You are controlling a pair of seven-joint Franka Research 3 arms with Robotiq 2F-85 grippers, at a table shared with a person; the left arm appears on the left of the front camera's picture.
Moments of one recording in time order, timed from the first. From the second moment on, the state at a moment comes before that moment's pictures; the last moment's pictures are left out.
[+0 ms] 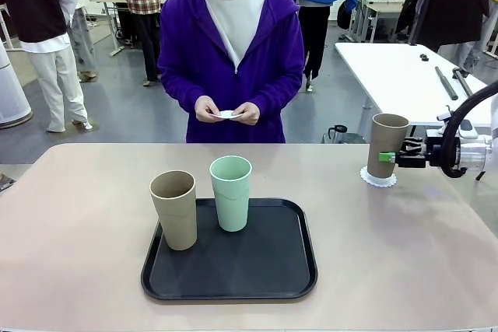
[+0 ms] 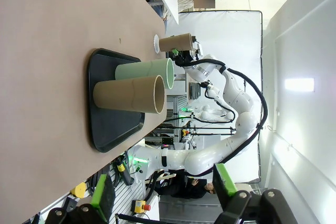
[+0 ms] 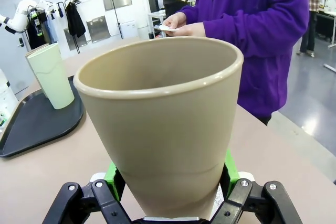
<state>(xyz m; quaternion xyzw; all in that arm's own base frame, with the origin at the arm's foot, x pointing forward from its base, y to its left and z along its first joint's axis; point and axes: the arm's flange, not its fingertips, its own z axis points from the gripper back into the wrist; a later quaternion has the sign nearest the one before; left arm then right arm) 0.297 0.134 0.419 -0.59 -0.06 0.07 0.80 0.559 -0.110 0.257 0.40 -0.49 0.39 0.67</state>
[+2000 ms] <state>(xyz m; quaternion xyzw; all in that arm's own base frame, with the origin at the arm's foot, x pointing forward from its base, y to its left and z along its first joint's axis) 0.297 0.134 0.419 -0.59 -0.06 0.07 0.80 0.568 -0.118 0.236 0.40 -0.49 0.39 0.67</state>
